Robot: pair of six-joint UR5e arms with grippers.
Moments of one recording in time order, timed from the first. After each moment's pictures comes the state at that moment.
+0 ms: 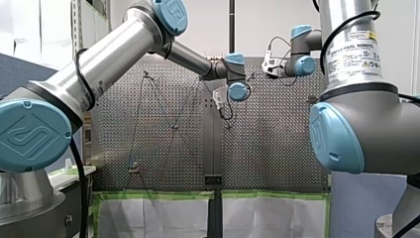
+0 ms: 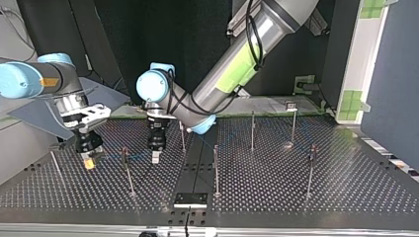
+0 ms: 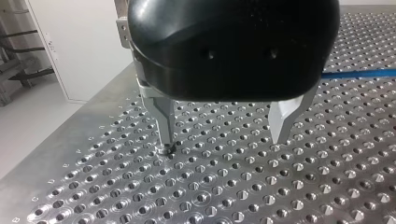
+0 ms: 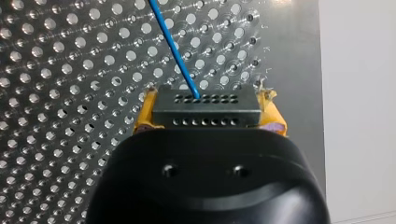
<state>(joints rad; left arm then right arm) -0.69 -2.33 -0.99 -2.77 -2.10 -1.72 1.78 -1.27 1.46 -0.31 1.15 1.80</state>
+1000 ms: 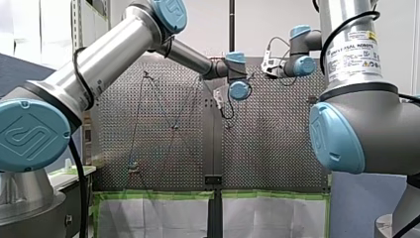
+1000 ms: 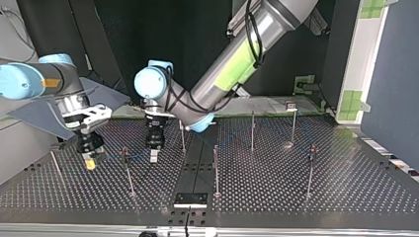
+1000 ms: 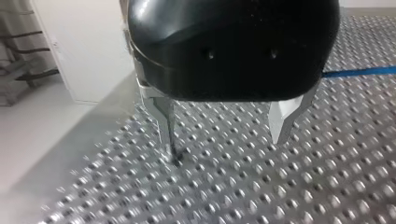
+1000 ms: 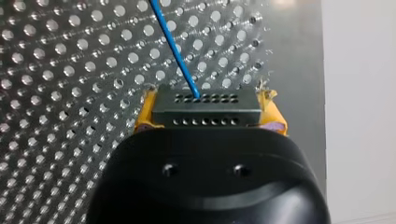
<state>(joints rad) -0.71 -2.31 -1.00 -2.75 -2.12 -1.74 1.79 -1.27 1.45 -0.30 1.16 1.79</state>
